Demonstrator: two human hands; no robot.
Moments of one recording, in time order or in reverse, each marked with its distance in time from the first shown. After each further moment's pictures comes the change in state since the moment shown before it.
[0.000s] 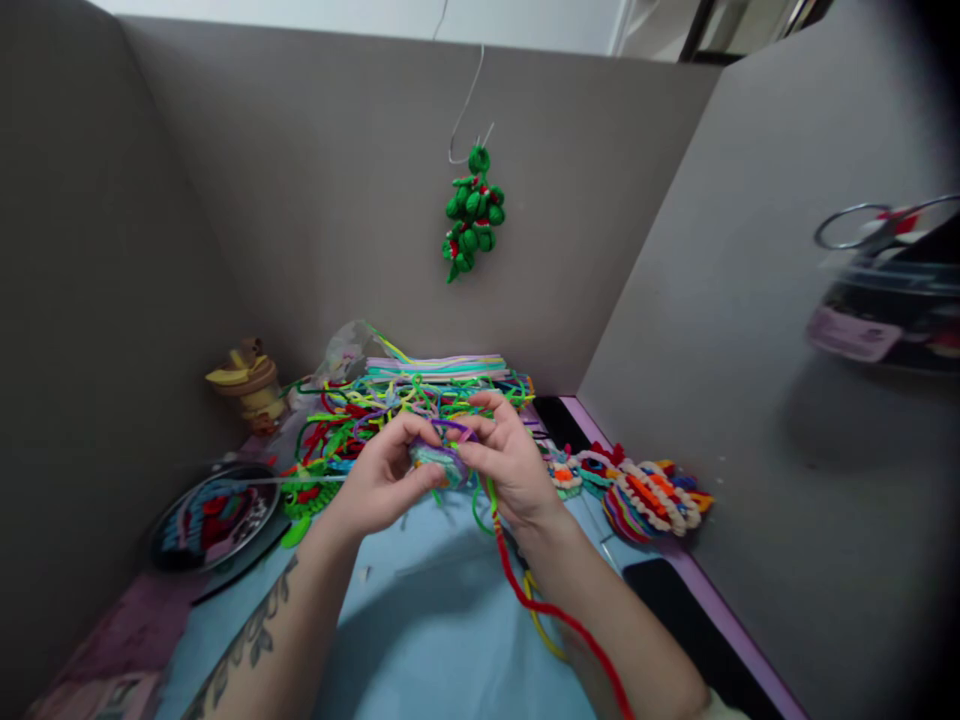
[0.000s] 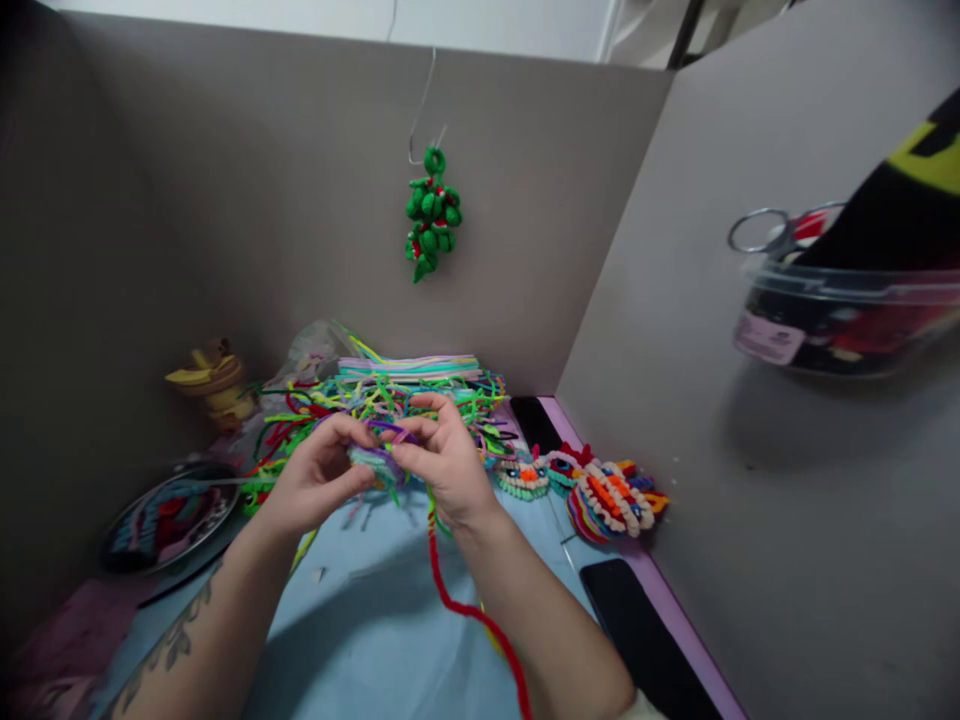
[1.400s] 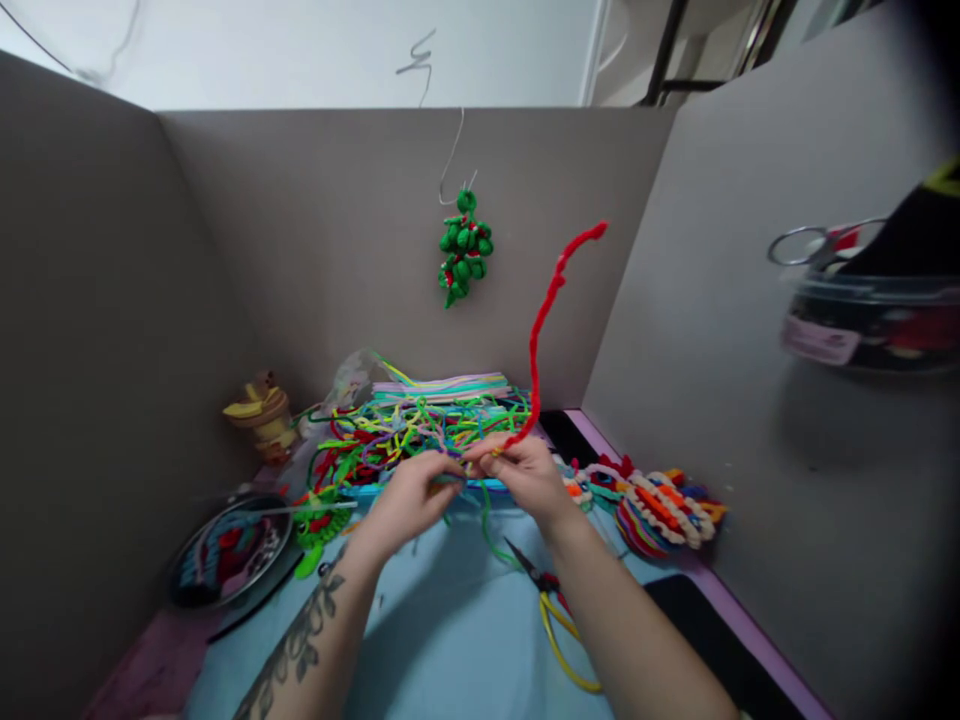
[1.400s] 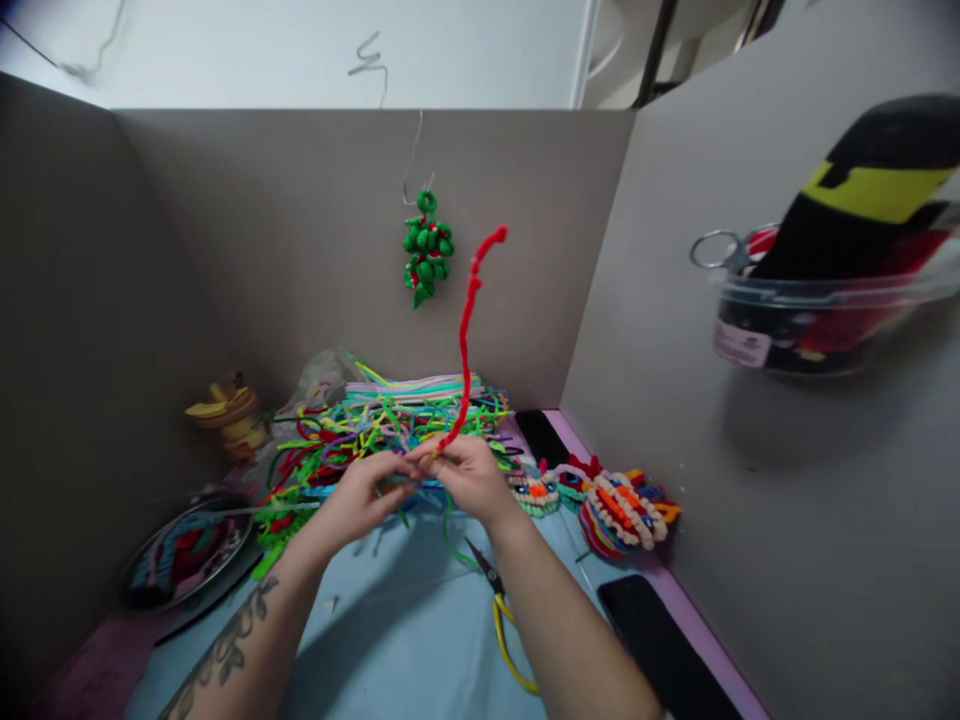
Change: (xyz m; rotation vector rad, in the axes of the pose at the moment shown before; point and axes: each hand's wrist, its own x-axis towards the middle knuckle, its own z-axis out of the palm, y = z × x) left_hand 0.010 -0.027 0.000 0.659 -0.159 -0.062; right_hand 0.014 0.000 -0.041 -0.522 -0.213 -0.335
